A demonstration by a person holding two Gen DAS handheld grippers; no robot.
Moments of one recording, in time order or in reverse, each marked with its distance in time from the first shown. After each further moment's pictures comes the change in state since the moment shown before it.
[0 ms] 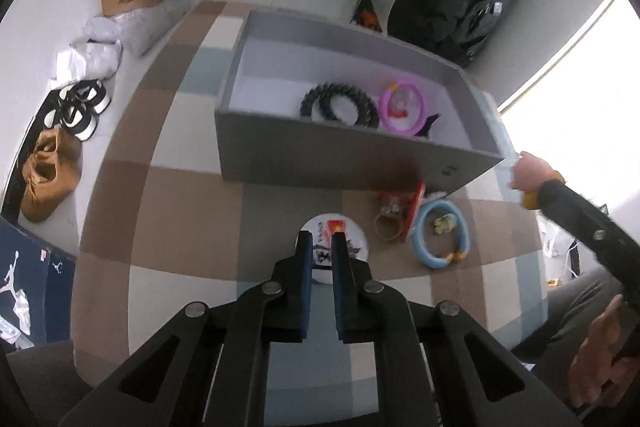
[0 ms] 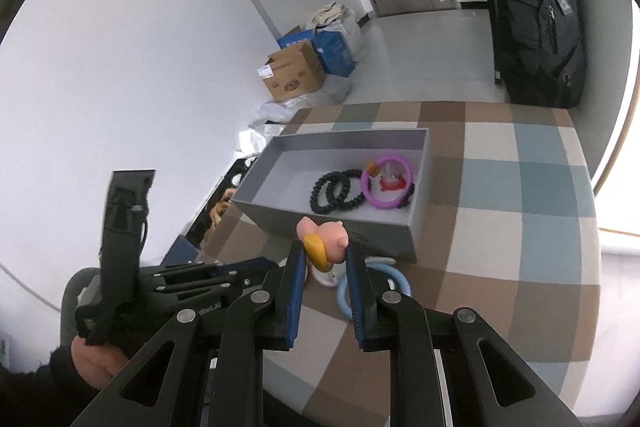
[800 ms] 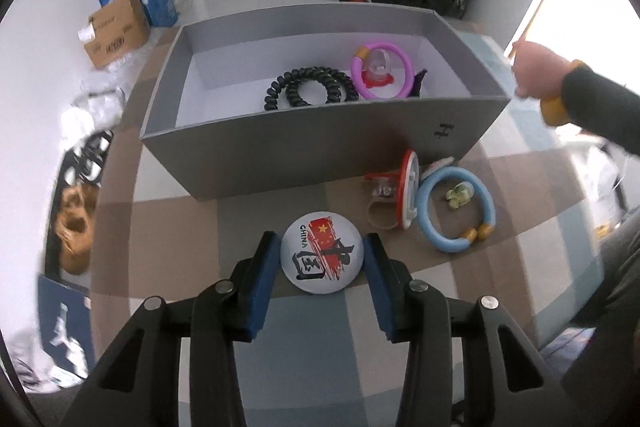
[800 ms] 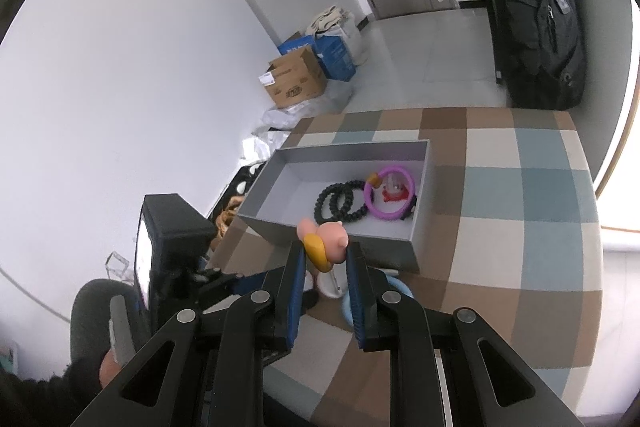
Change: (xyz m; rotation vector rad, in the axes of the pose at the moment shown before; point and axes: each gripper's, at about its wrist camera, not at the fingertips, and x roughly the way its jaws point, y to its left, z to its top) left arm 0.014 -0.024 -0.008 0.197 0.025 0.122; right arm -0.003 -0.003 0.010 0.028 -0.015 0.015
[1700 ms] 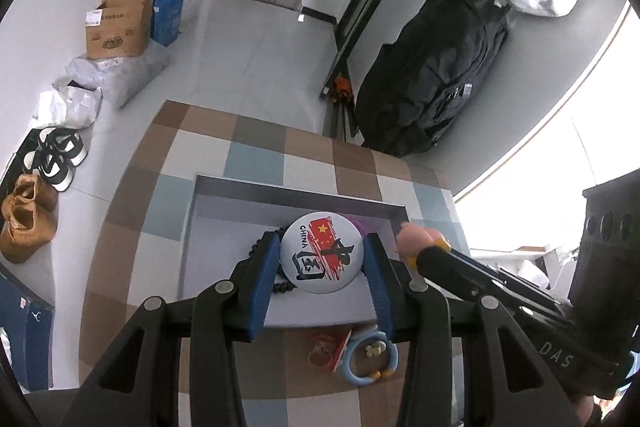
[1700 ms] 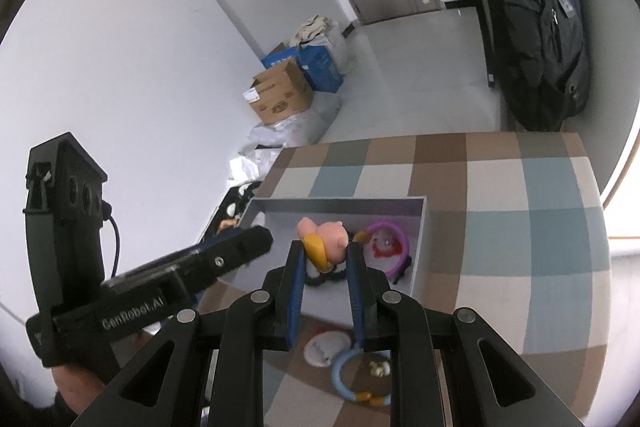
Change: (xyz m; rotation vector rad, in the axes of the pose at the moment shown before) left arm -0.033 0.025 0.064 -0.237 -0.221 -0.226; right arm 0.035 -0.015 0.047 0.063 -0.024 -0.022
